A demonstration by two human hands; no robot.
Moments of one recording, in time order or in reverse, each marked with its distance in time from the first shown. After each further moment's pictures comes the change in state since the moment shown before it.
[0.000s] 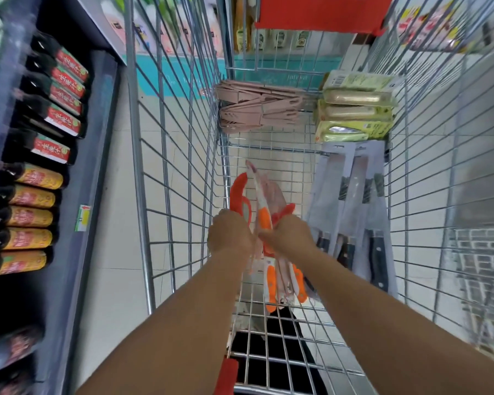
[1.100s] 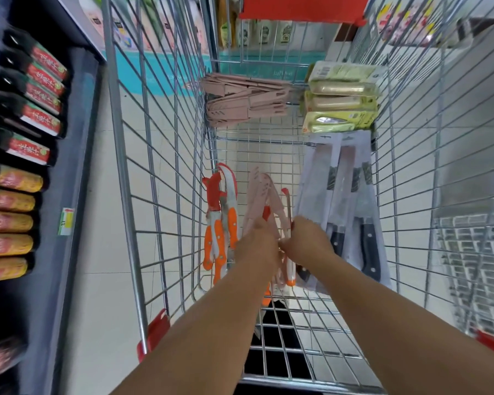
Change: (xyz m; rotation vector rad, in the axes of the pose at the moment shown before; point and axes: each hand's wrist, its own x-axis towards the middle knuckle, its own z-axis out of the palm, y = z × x) left_hand -0.040 0.007 0.048 0.202 -0.228 0.379; right_hand 0.001 0.053 0.002 -0.156 0.093 0.042
